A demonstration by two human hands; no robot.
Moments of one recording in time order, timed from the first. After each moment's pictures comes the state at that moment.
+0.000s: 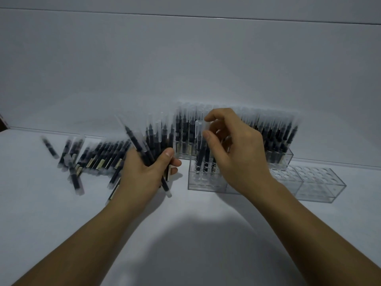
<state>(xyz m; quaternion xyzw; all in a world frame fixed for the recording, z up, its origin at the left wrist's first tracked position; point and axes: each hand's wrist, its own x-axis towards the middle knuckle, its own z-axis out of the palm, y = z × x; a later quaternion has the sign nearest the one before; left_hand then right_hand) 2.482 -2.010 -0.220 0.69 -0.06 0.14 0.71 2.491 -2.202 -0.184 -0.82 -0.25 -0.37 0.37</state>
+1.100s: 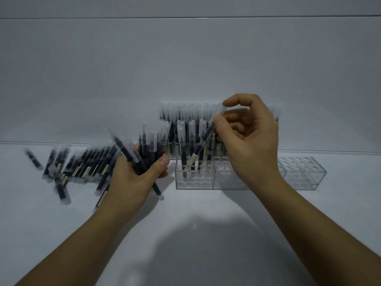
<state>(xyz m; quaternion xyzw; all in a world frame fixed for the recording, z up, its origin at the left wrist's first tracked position) 2.470 -2.018 -0.213 0.70 -0.10 0.12 0.69 2.474 -2.226 -0.173 -0.69 -0.17 -0.36 0.60</state>
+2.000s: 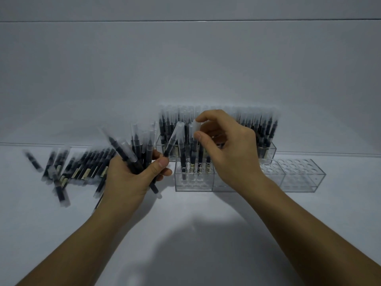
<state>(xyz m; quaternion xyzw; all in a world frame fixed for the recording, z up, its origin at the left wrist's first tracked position) 2.475 -2.018 -0.212 0.68 -0.10 0.14 0.71 2.493 -2.220 -0.188 -0.79 -0.22 -0.38 0.43</state>
